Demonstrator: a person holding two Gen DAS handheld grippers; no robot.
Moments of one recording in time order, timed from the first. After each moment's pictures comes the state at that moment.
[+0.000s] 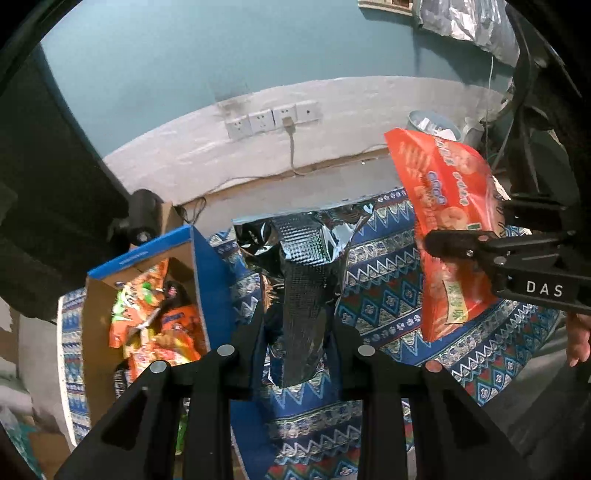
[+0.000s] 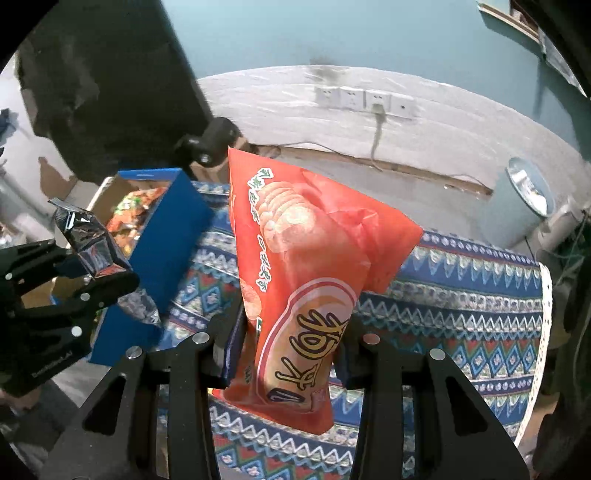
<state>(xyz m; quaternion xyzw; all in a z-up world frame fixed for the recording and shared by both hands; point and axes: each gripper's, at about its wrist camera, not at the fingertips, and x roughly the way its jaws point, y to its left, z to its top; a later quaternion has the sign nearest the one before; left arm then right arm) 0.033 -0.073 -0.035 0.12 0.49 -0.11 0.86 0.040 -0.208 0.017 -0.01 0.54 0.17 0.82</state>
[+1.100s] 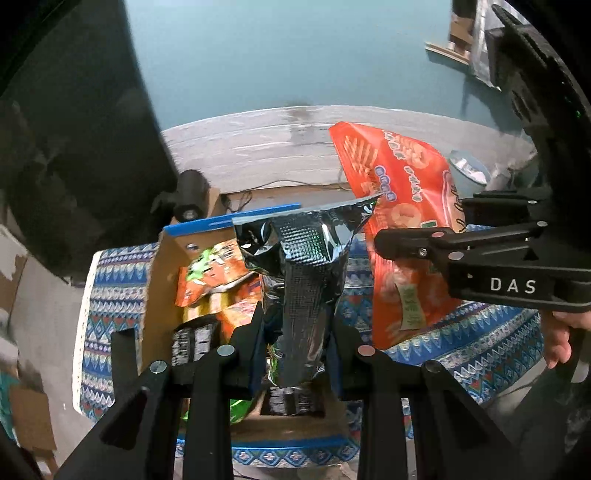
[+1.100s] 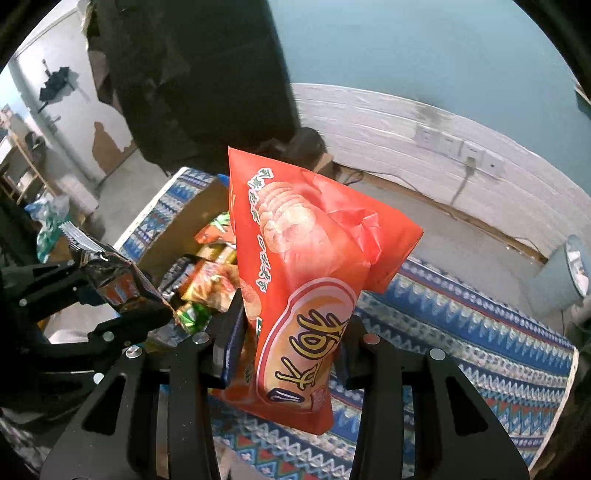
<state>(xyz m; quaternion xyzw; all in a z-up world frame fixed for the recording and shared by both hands) 0.000 0.056 -0.008 0.04 0.47 -0.05 0.88 0.053 -0.053 0.040 -0.05 0.52 0.29 0.81</state>
